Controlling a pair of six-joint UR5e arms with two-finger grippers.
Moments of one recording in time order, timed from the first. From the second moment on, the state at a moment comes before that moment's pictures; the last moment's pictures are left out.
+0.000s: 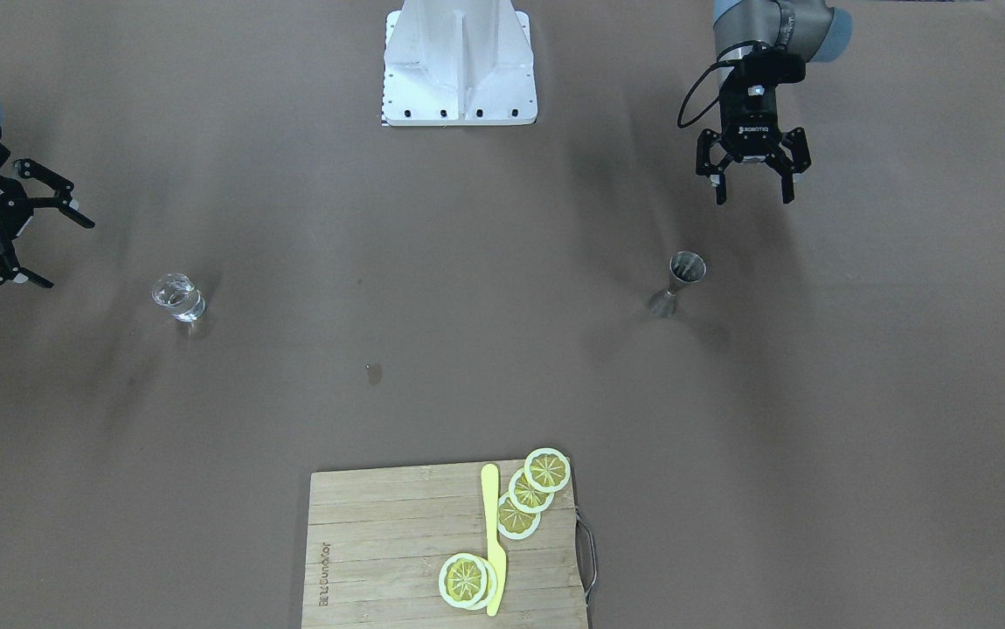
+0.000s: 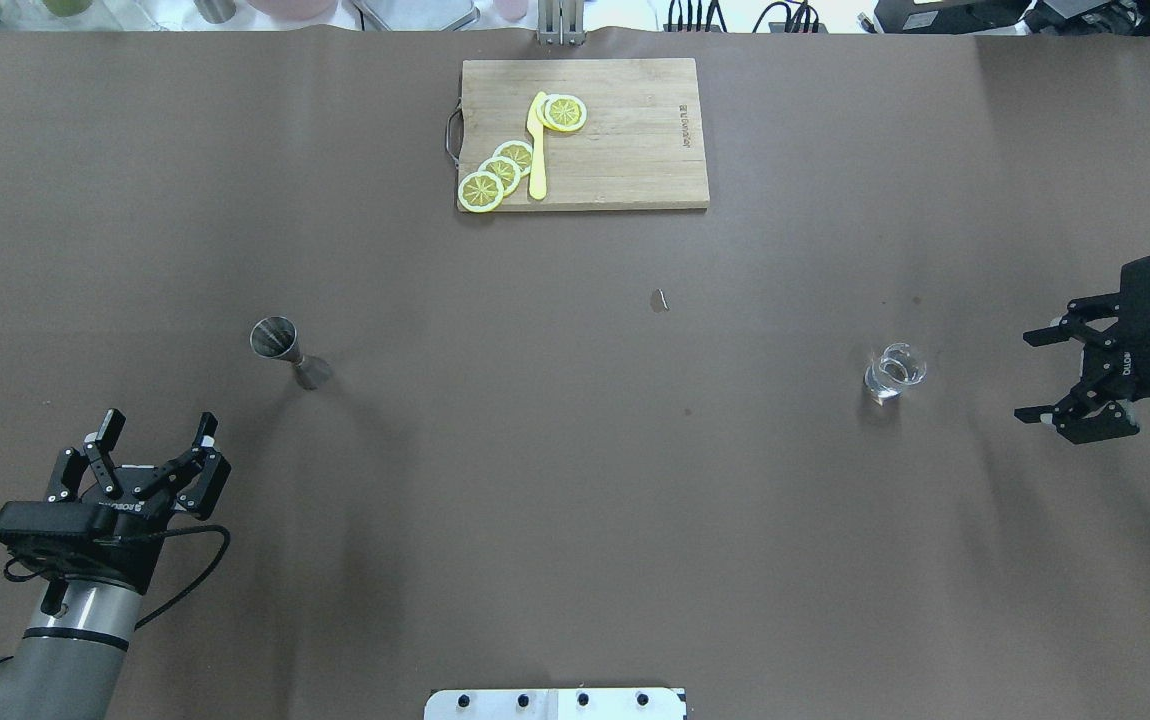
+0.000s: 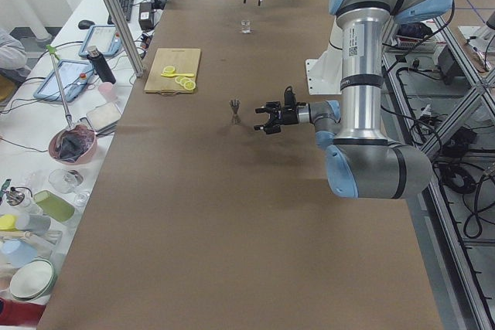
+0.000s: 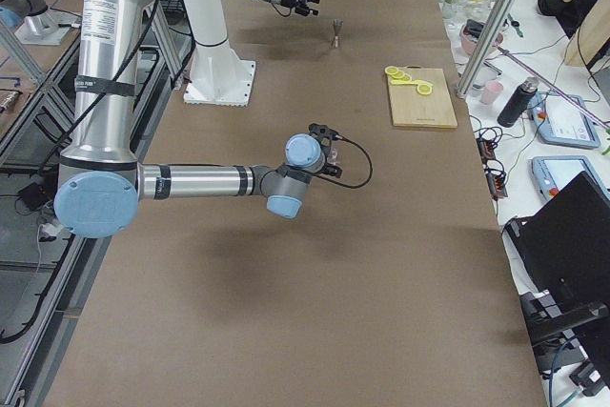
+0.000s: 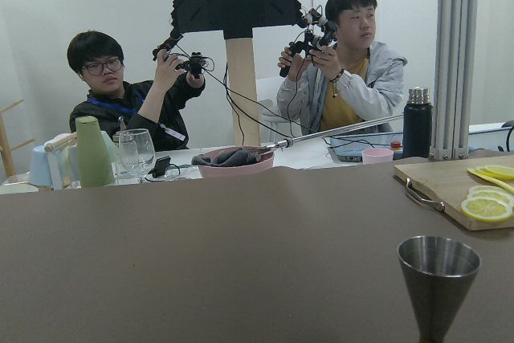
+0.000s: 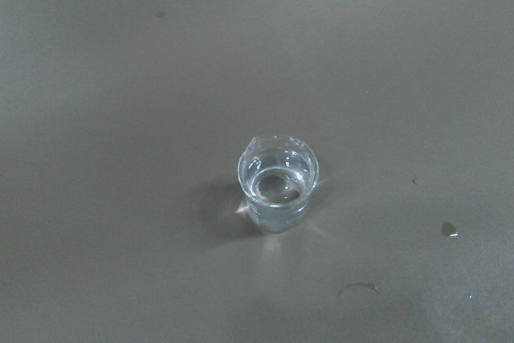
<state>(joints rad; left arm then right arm) 0.00 -1.43 -1.85 -2.28 -0.23 -1.49 0.97 -1.70 1.63 -0.35 2.33 -0.03</state>
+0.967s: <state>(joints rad) -0.15 -1.70 -1.64 -2.20 -0.32 -1.50 0.93 -1.70 1.57 -0.23 2.34 -0.04</state>
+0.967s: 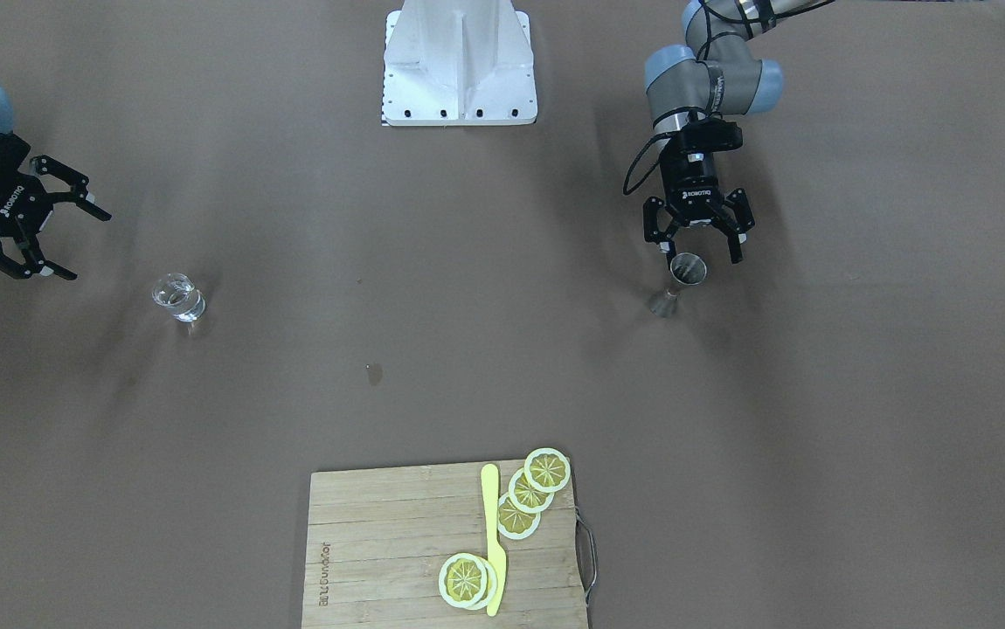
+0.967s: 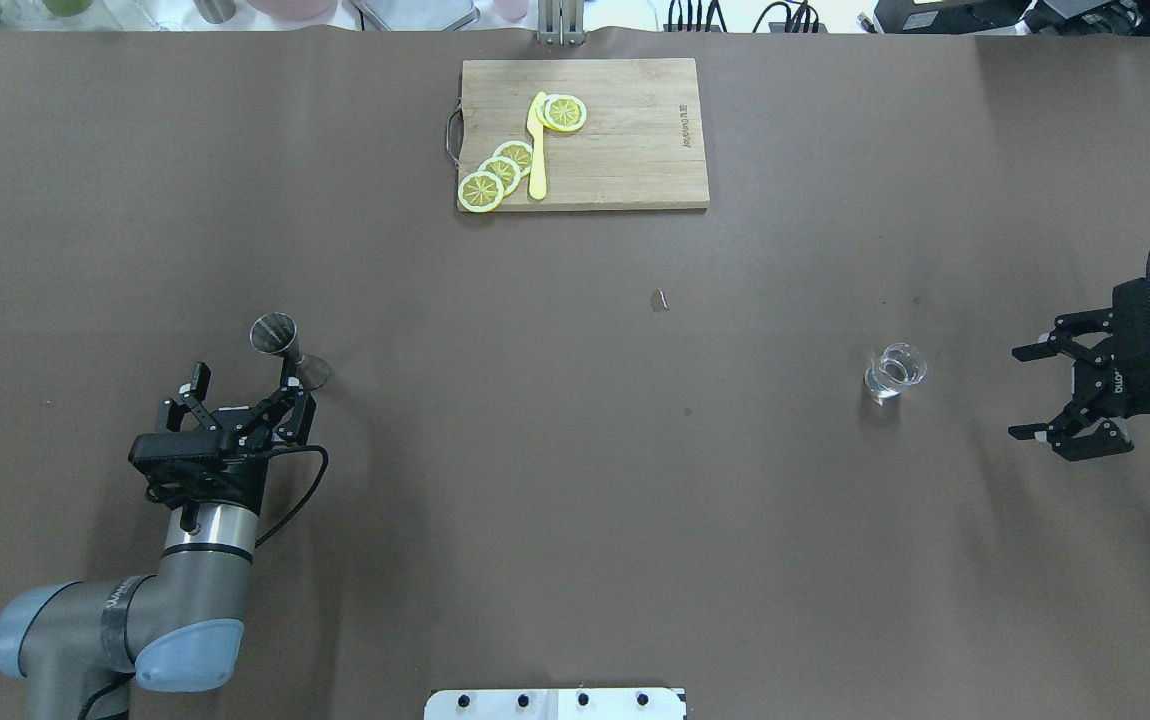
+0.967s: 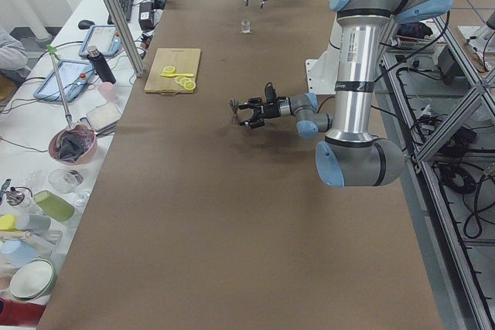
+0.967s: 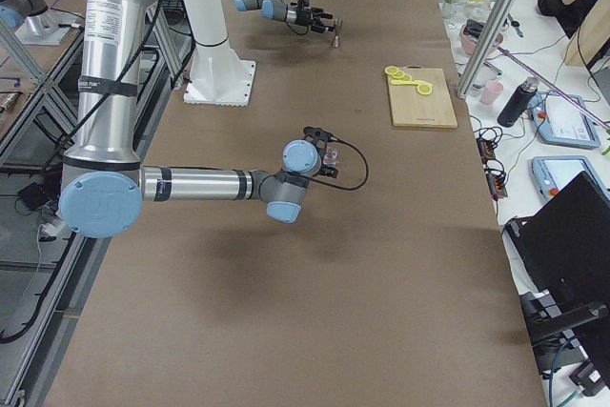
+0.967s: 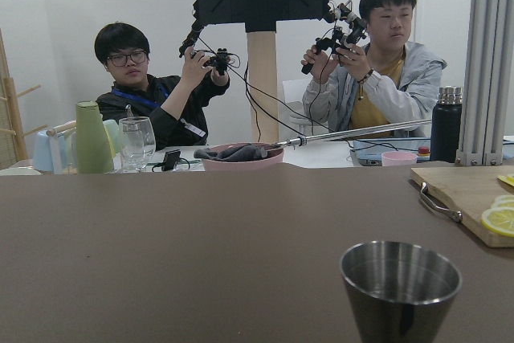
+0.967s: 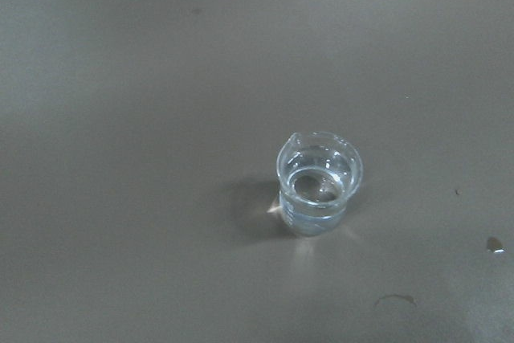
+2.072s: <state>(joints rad) -0.20 -1.80 -1.55 -2.20 -0.37 -1.50 0.93 -1.50 1.32 -0.09 2.33 -0.10</state>
